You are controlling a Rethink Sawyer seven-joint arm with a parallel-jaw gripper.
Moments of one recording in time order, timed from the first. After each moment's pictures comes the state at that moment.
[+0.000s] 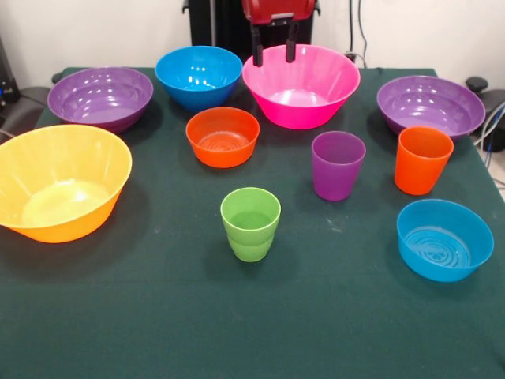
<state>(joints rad) -0.42 -0.81 0.13 2.22 -0.50 0.03 1.61</state>
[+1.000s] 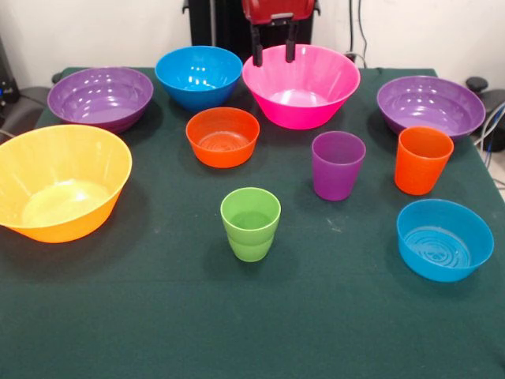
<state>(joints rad) -0.42 -0.81 0.13 2.22 -0.50 0.03 1.61</state>
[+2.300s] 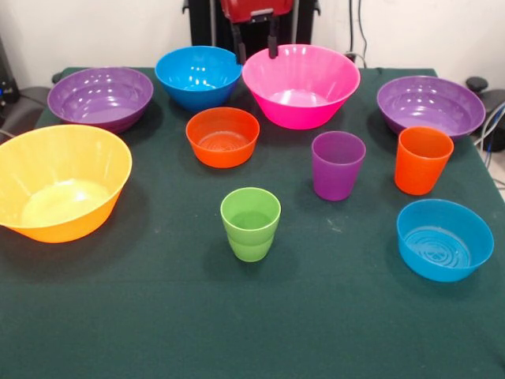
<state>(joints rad) -0.66 -0.85 0.36 2.23 -0.63 0.18 1.60</state>
